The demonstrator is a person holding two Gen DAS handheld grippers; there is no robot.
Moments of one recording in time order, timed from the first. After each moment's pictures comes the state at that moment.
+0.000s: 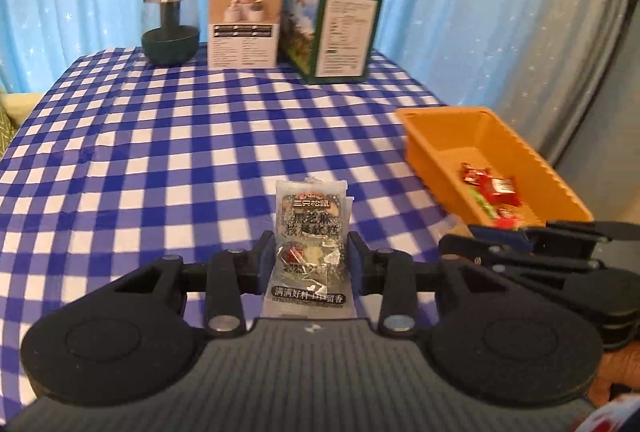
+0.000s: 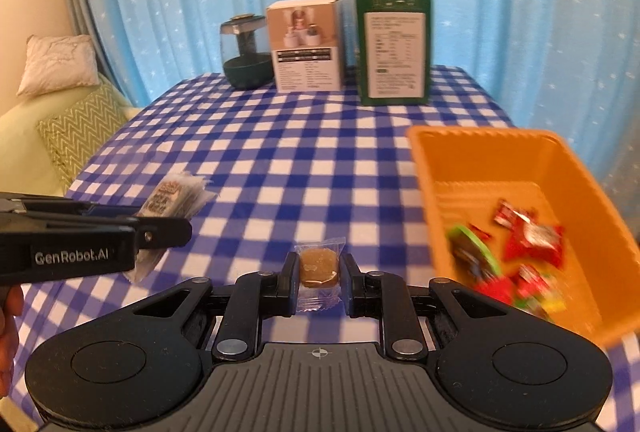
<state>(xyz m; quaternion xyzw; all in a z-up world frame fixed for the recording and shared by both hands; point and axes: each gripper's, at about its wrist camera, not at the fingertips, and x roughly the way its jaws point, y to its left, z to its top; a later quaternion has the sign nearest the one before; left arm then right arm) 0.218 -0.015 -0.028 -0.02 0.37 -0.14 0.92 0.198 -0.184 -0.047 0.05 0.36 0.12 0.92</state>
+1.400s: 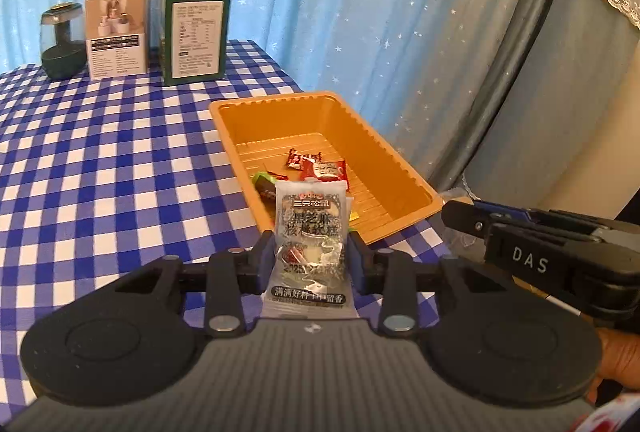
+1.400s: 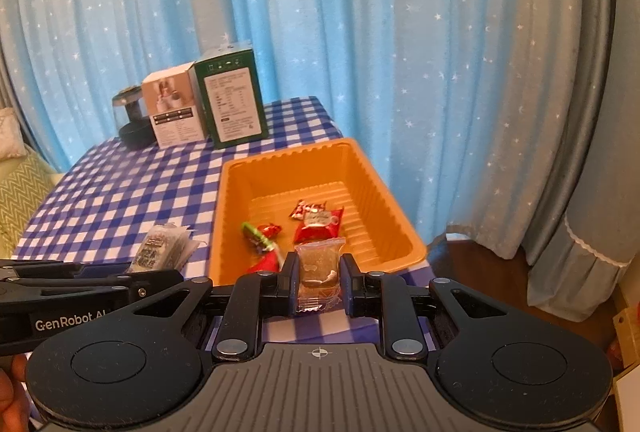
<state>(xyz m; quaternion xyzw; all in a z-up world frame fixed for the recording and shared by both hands) 0.148 -0.176 0.004 -0.02 0.37 -0.22 0.90 0.094 -0.338 0.005 0.10 0.32 -0.02 0.94</state>
